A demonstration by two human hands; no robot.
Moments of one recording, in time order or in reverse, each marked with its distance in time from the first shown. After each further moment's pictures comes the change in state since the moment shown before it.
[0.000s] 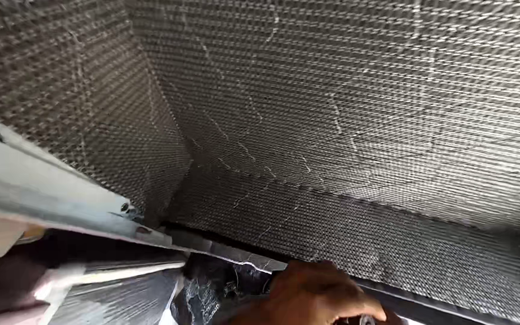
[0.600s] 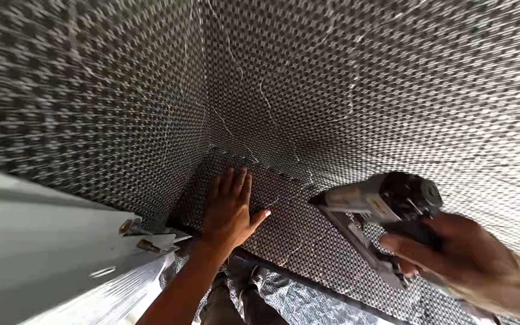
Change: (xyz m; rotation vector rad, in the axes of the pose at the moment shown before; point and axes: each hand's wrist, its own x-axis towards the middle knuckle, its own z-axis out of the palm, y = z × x) left_hand -0.078 -0.177 -0.152 1.247 -0.140 -0.820; right_hand 0.208 -0.051 -0.078 -0.283 0.089 0.051
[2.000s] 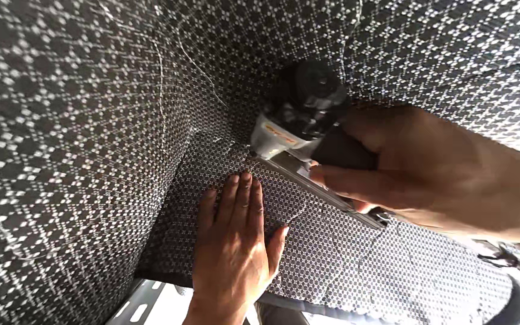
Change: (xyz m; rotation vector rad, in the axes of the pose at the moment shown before) left_hand -0.012 -0.004 0.017 -0.036 0.096 0.005; right_hand 0.176 -0.058 0.072 -0.270 -0.267 -0.090
